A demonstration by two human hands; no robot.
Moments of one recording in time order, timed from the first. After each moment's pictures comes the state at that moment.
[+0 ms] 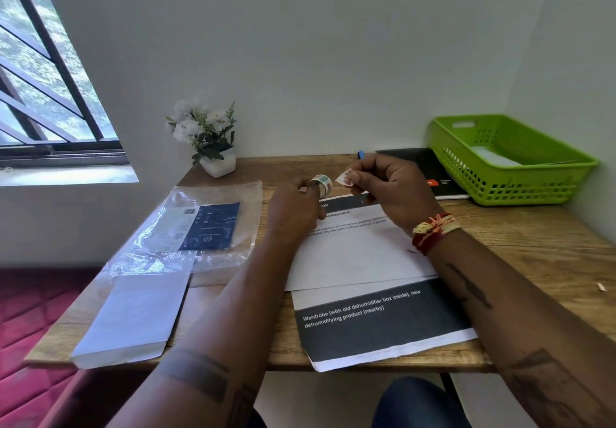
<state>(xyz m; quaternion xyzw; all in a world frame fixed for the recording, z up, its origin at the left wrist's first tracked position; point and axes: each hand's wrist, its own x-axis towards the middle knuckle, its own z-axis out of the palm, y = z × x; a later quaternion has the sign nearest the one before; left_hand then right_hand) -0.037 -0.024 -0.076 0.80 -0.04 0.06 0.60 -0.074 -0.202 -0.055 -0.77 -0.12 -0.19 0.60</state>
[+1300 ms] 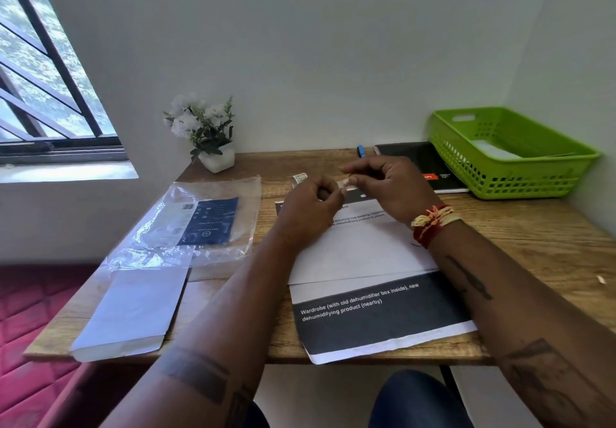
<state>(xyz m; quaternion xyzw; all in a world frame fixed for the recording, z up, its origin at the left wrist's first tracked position) -0.042 -0.029 -0.087 0.82 -0.19 0.06 0.53 -0.067 -0.211 -0.059 -0.83 -0.11 -0.18 0.52</state>
